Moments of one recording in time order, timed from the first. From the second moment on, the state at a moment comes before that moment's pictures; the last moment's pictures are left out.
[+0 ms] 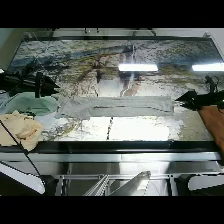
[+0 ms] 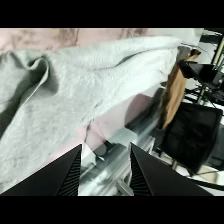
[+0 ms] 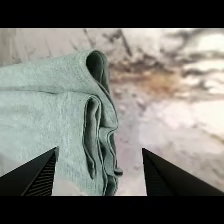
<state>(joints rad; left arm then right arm) 0.36 -1.90 1.65 0.61 -1.65 -1.32 -0.51 -1.69 1.19 -0.75 1.25 0.98</state>
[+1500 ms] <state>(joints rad) -0.49 -2.25 1.99 0.63 -1.31 -1.38 -0.40 -1.63 1.41 -0.71 1.57 1.11</state>
